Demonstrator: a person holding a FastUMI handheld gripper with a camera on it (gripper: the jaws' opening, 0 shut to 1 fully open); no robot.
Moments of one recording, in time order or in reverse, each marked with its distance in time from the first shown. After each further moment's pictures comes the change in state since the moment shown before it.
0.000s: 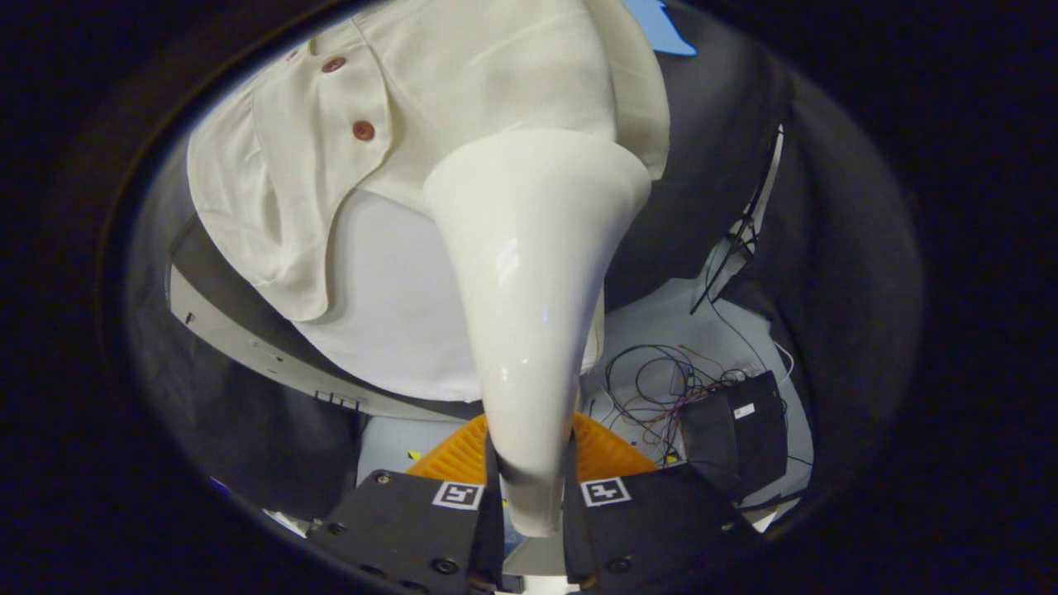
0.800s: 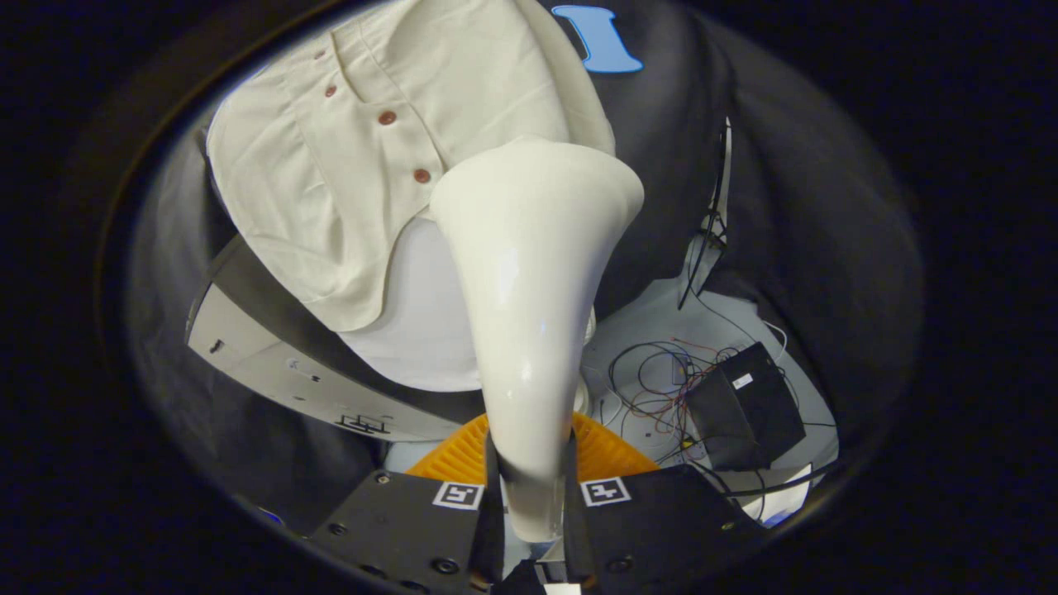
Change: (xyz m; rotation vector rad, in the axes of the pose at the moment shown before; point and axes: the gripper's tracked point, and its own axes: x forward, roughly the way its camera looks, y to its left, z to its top) arm -0.089 0.029 -0.025 0.112 -0.128 -0.029
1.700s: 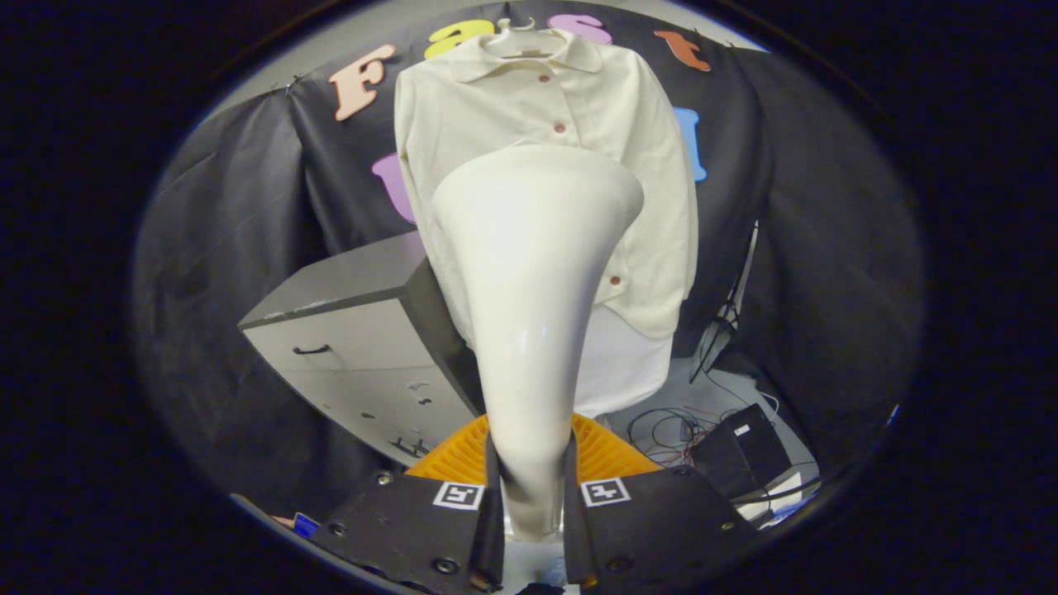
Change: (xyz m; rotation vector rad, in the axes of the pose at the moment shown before) arm -0.160 0.206 0.001 -0.163 -0.314 0.032
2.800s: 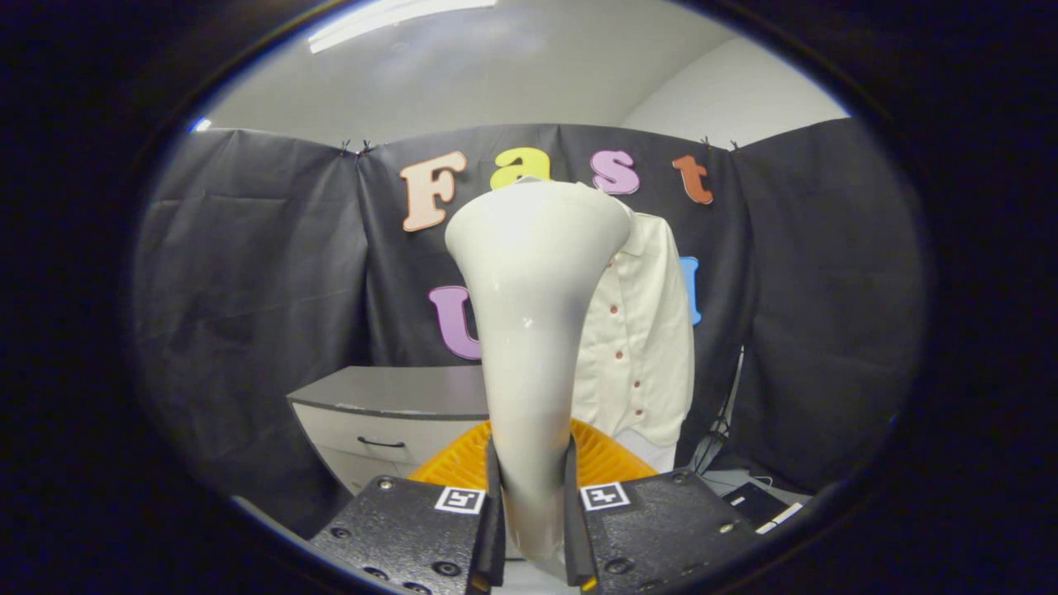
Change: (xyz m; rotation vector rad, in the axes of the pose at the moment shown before) arm -0.127 0.108 0.039 -0.060 -0.469 -0.016
